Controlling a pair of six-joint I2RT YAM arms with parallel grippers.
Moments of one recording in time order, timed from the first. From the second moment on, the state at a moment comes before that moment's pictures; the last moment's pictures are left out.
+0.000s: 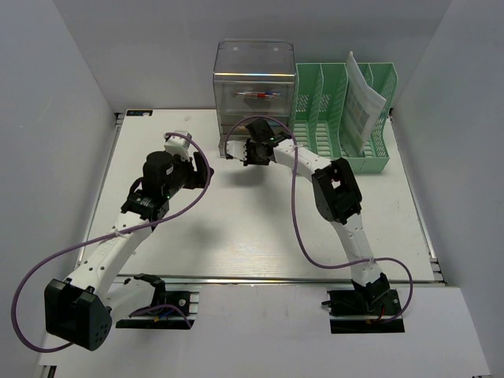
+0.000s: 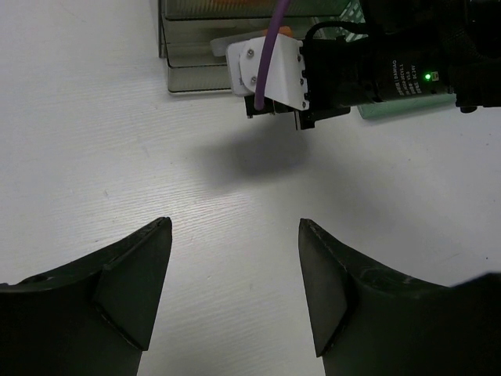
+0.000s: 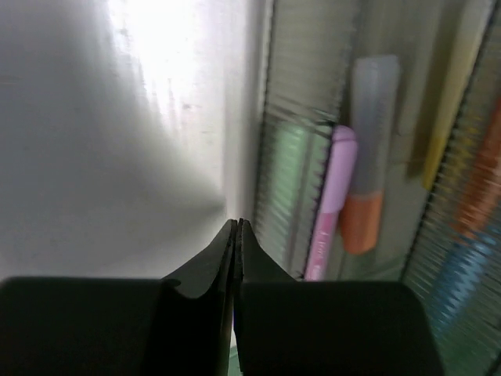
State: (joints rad) left arm -0.34 1.06 0.82 -0.12 0.09 -0.23; right arm 0.63 2.37 1.98 -0.56 -0.09 -1.06
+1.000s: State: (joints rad) left arm -0.34 1.06 0.82 -0.12 0.08 -0.23; right arm 0.61 2.47 2.00 -0.28 0.16 -1.10
